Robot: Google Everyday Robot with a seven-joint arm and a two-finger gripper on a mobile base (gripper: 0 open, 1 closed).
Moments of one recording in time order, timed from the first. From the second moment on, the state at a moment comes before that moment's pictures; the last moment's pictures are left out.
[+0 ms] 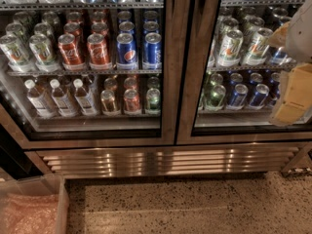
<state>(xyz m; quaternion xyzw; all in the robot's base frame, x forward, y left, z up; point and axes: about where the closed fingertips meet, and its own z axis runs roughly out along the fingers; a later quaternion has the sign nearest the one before) 0.438 -0.216 0.977 -0.60 0.78 -0.04 0.16</state>
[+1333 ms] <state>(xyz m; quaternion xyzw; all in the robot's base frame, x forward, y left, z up) 0.506 -0.153 1.011 -0.61 0.74 0.01 0.28</state>
